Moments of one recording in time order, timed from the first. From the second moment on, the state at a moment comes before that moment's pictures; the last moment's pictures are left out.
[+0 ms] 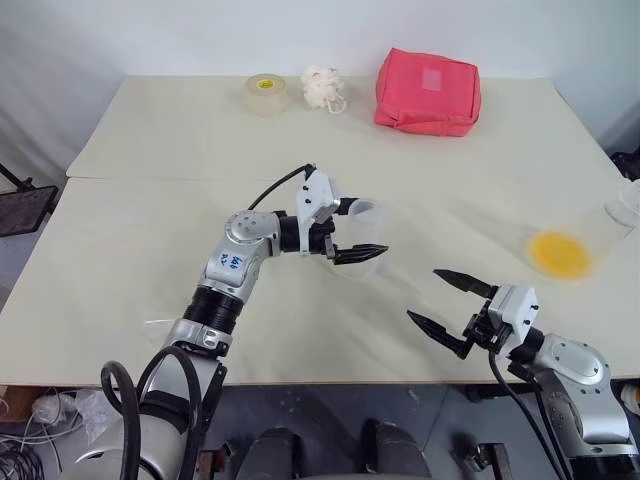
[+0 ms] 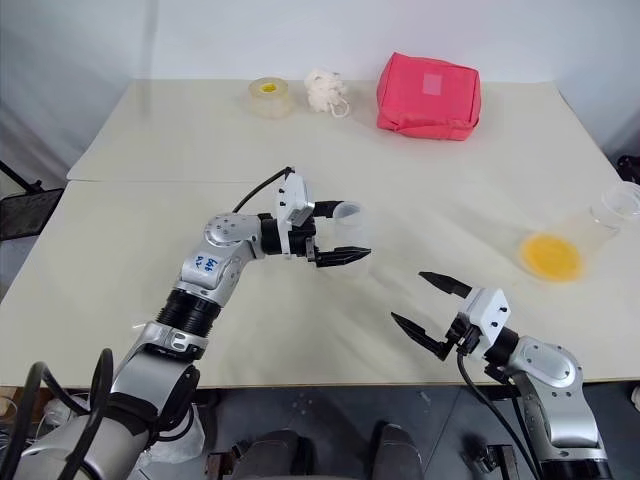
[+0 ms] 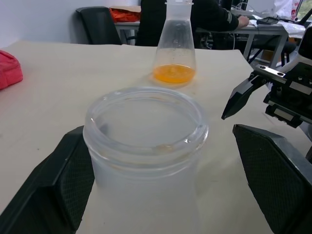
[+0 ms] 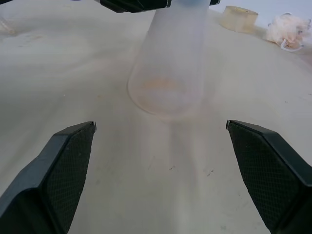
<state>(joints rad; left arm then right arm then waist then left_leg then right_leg) -0.87 0.23 -0.17 0.41 -0.27 0.16 -1.00 0.04 -0.57 -0.14 -0.14 0.42 -0.13 0.93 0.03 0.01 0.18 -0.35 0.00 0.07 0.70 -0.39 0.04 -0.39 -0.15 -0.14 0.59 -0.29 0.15</state>
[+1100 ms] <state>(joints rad) -0.56 0.63 0.20 0.01 -0.43 0.49 -0.95 -0.05 -0.58 -0.12 -0.09 0.46 -0.12 1.06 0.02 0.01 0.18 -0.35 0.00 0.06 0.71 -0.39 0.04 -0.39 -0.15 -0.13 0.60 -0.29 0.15</state>
